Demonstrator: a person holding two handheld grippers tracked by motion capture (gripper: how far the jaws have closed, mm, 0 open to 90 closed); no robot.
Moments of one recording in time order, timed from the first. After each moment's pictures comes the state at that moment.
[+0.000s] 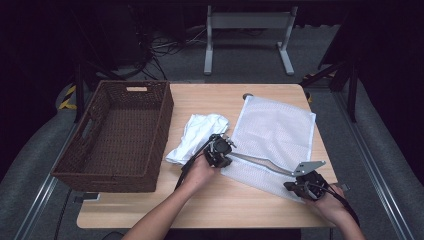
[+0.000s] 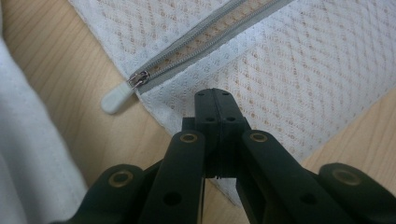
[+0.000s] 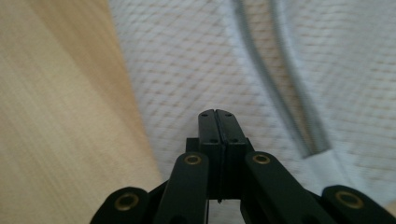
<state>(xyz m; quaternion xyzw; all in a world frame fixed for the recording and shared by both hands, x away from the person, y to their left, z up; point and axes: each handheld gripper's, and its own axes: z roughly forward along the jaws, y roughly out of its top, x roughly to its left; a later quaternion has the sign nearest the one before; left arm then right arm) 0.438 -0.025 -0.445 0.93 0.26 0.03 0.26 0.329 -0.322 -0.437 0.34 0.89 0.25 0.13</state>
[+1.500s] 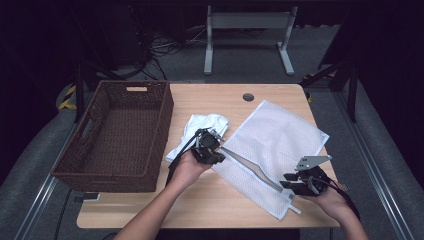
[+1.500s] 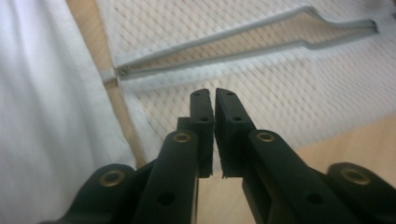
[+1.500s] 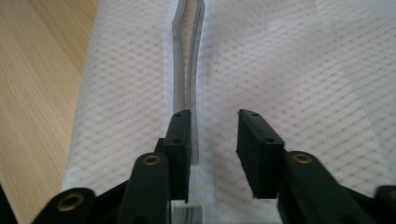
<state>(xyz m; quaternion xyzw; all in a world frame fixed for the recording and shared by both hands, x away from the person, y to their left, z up) 0.428 0.015 -0.413 0.91 0.27 0.00 0.31 0.332 -0.319 -0.422 0.33 0.88 0.30 0.12</state>
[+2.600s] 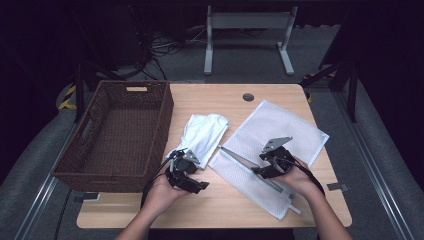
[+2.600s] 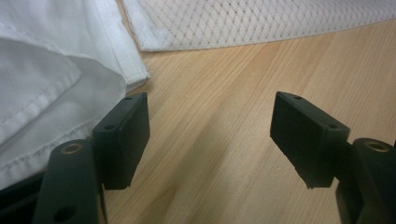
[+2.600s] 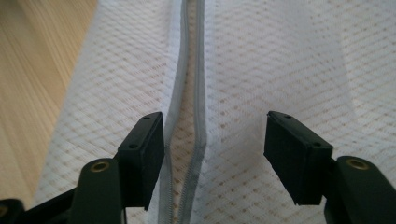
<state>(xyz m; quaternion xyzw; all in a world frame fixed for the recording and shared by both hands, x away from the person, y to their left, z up) 0.372 0.077 -0.432 0.91 0.28 0.01 0.31 0.399 -0.249 -0.435 0.31 0.90 0.29 0.12</state>
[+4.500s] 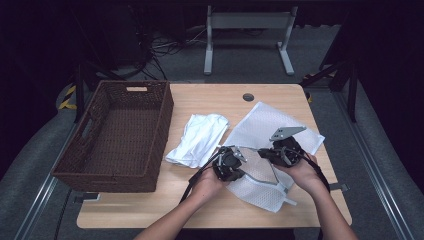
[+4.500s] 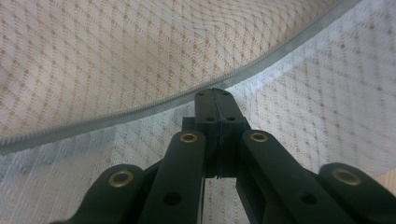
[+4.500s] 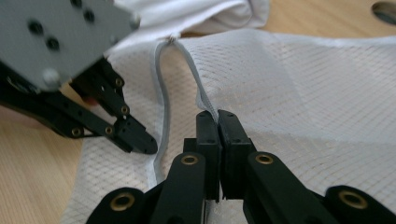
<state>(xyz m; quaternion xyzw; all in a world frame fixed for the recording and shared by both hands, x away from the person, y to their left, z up) 0.400 -0.047 -0.453 0.93 0.20 0.00 0.32 0.389 -0.250 -0.371 0.34 0.86 0.34 0.15</state>
